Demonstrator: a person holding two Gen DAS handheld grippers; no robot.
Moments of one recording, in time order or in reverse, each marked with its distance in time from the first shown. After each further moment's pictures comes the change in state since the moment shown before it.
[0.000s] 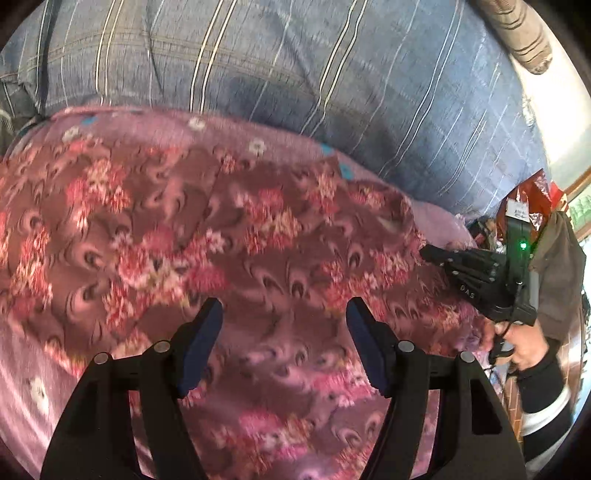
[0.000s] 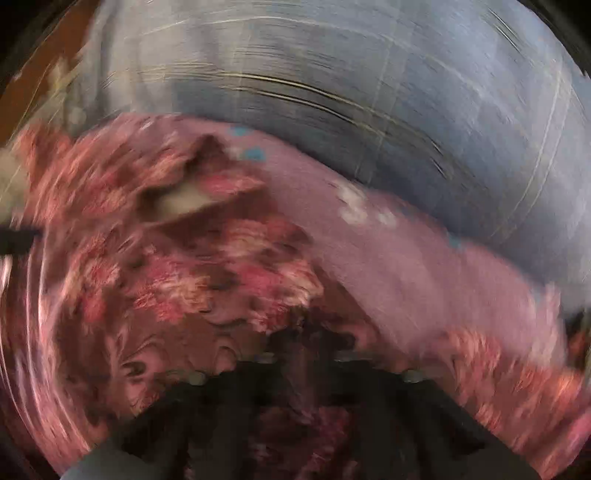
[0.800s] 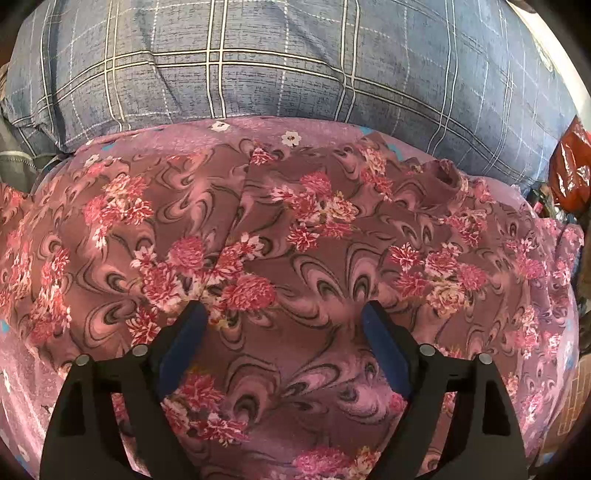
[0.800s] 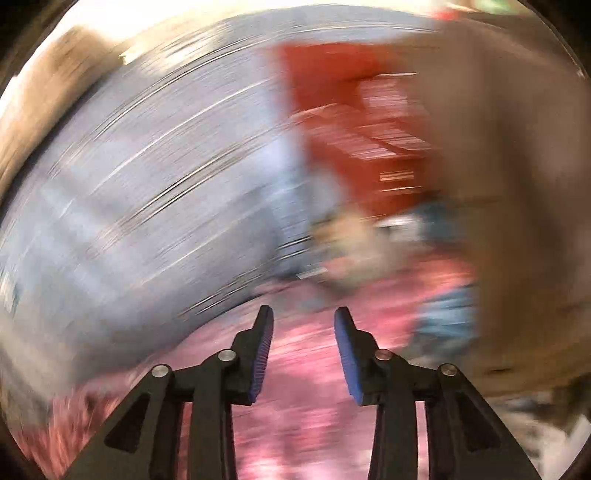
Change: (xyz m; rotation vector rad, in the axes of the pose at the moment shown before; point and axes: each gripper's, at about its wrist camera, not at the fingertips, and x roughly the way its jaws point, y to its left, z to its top) left arm 0.037 -0.009 -0.016 0.149 -0.040 0.268; right arm -0.155 -0.264 -0.191 1.085 -0.372 -0.342
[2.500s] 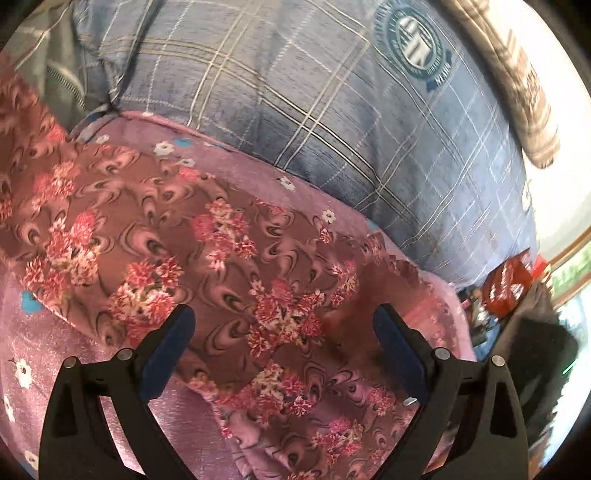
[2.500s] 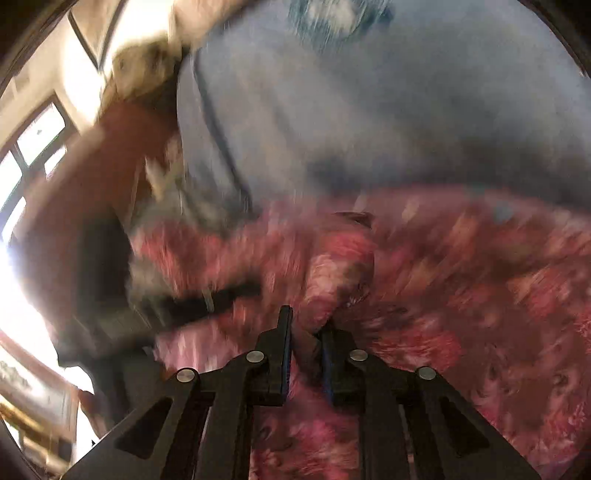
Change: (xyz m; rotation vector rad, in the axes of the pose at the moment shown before) left arm -0.060 0.137 0.009 -0.366 -0.071 -0.329; right arm -0.059 0.404 -0.333 -0.621 0.402 0.818
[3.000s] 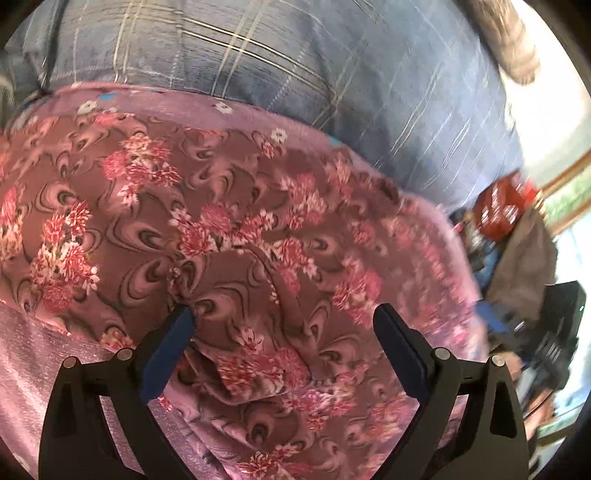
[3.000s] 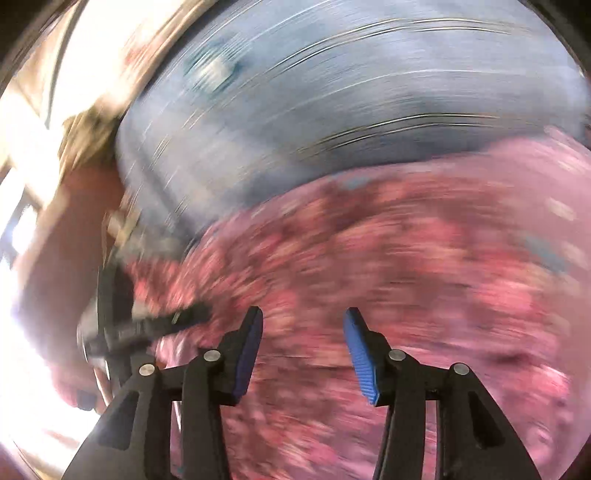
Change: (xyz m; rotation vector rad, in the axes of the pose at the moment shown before) left arm 0.037 -0.052 -0.039 0.210 0.215 -0.011; right arm -0.155 -0.121 -0.048 0.319 -0.153 -0.119
